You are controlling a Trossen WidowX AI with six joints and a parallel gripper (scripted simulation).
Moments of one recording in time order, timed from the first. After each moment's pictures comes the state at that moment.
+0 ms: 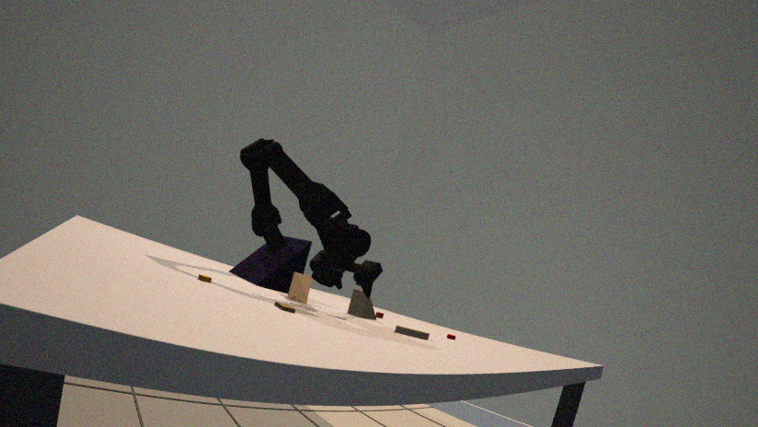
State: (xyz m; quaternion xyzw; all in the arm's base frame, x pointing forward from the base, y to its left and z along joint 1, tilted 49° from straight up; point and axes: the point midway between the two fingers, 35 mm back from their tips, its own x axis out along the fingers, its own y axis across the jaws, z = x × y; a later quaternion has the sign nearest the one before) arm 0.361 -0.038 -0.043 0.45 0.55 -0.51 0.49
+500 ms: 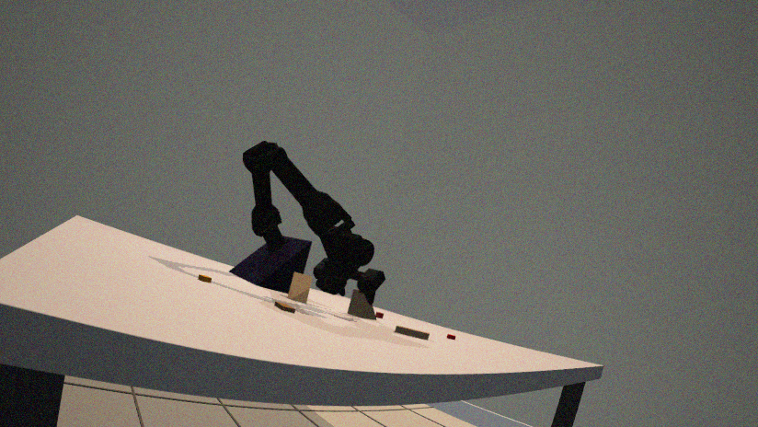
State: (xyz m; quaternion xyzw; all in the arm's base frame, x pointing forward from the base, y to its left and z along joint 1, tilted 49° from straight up) arm 0.358 -0.038 -0.068 0.45 0.55 -0.51 0.49
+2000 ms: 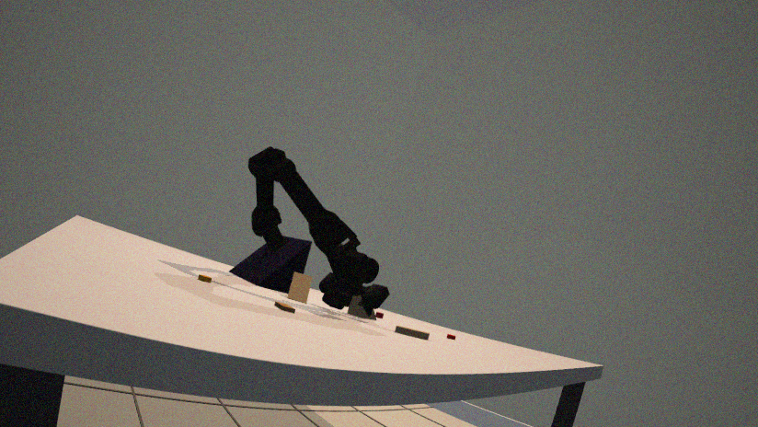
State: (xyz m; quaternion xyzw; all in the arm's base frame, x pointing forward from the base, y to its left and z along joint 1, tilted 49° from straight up) arm 0.347 -0.037 -0.118 0.45 0.55 -0.51 0.48
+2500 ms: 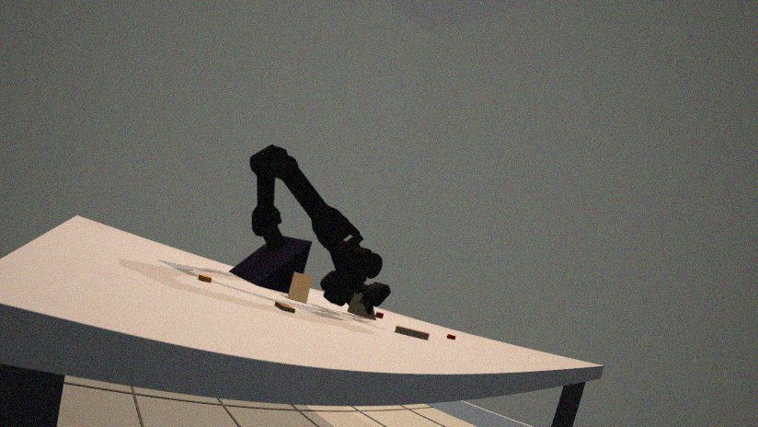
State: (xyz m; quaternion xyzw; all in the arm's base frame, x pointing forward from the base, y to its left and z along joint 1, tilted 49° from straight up) arm 0.347 -0.033 -0.117 0.44 0.54 -0.52 0.50
